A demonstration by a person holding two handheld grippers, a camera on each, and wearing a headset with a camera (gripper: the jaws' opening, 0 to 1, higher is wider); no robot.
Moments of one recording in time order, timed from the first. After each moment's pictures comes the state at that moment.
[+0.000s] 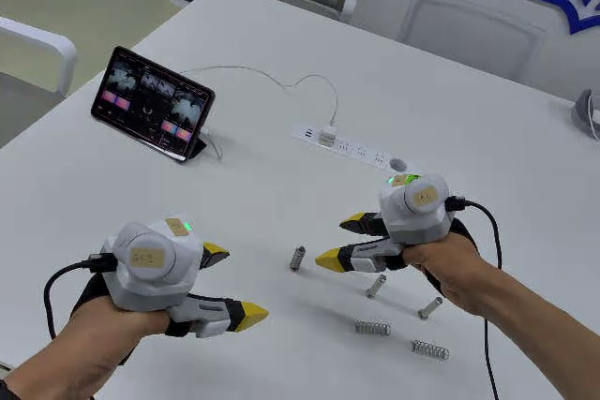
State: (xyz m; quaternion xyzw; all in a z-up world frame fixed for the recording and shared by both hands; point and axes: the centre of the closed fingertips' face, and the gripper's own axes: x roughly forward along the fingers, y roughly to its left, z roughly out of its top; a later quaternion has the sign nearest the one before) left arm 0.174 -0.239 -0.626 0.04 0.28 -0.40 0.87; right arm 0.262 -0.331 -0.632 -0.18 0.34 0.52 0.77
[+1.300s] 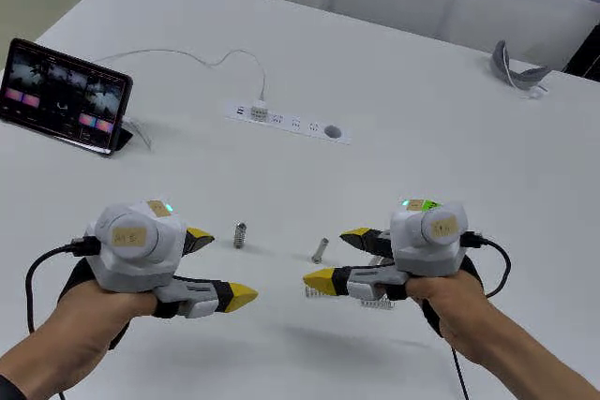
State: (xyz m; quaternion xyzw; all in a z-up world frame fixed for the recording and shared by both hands) left arm 0.178 -0.303 -0.628 0.04 0.29 -0.45 0.84; right arm 0.194 -0.416 -0.631 -0.08 0.33 0.43 0.84
